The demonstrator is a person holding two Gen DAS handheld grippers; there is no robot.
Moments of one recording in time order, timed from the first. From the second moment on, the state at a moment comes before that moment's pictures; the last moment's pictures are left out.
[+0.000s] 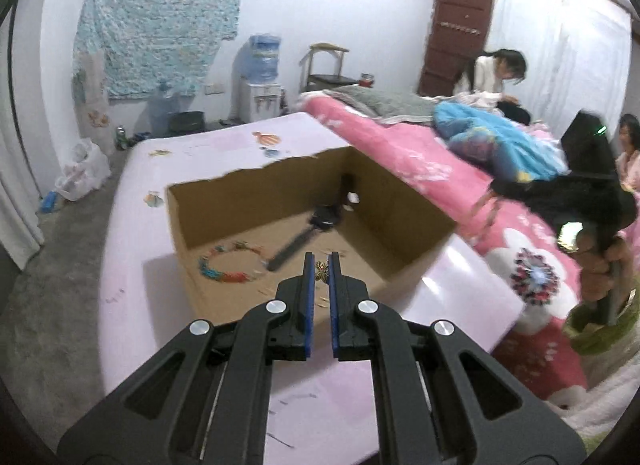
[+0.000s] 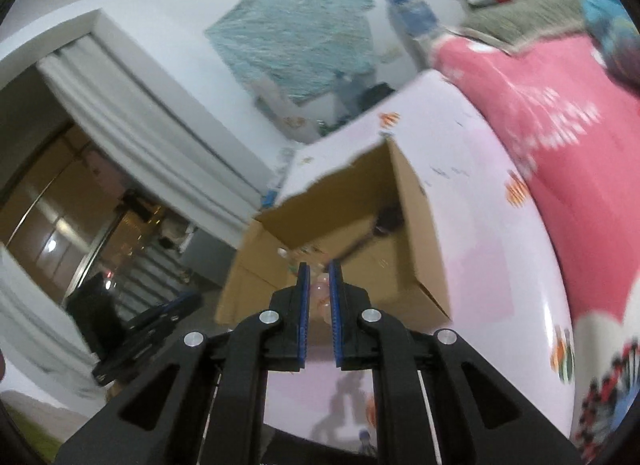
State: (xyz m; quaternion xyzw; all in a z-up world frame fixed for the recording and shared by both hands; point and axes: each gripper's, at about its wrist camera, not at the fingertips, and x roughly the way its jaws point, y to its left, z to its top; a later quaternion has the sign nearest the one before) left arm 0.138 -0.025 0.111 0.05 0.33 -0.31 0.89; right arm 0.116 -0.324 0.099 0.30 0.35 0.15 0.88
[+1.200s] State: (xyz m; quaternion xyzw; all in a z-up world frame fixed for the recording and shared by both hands) left arm 0.193 0.004 0.085 0.06 0.37 -0.22 0.90; right arm 0.242 -0.286 0.057 0.14 0.52 0.12 0.84
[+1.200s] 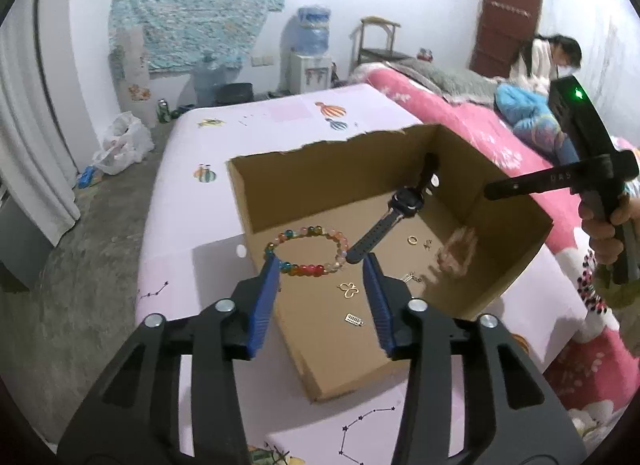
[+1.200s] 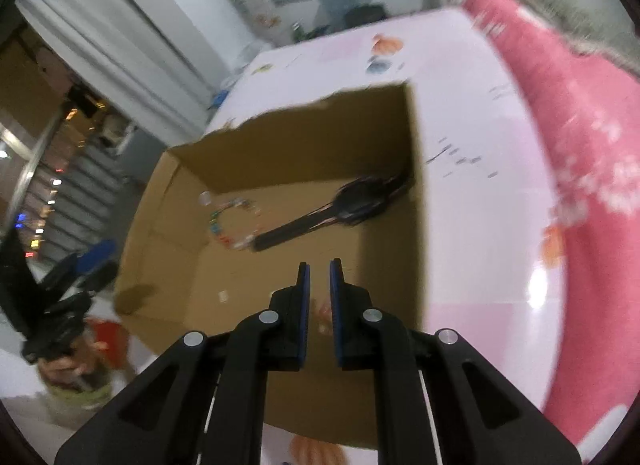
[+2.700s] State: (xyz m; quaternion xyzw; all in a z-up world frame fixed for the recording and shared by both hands) left arm 0.142 0.034 0.027 -0.14 0.46 -0.21 0.85; right arm 0.144 -0.319 0.026 0.24 0.49 0.03 0.84
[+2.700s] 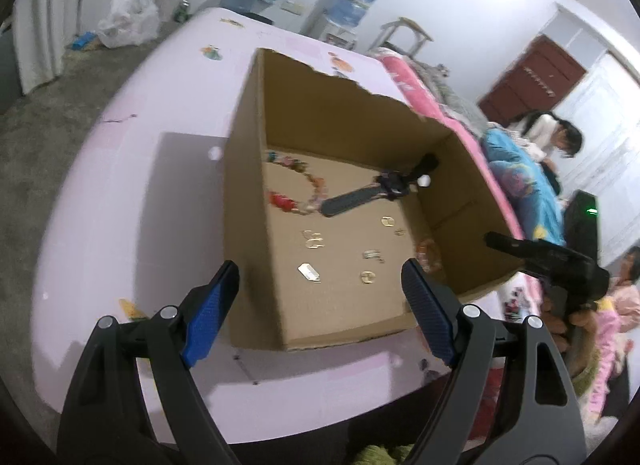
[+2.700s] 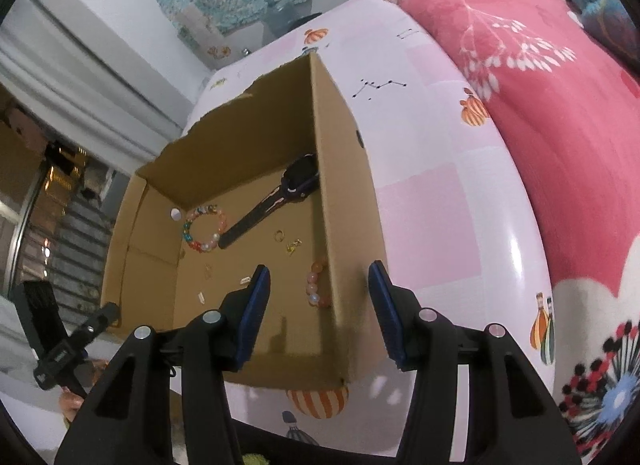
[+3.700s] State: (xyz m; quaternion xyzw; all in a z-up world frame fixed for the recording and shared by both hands) left arm 0.047 -0.012 0.051 0.01 0.38 -0.02 0.92; right arm 0.018 -0.223 0.039 0.03 0.39 -0.08 0.92
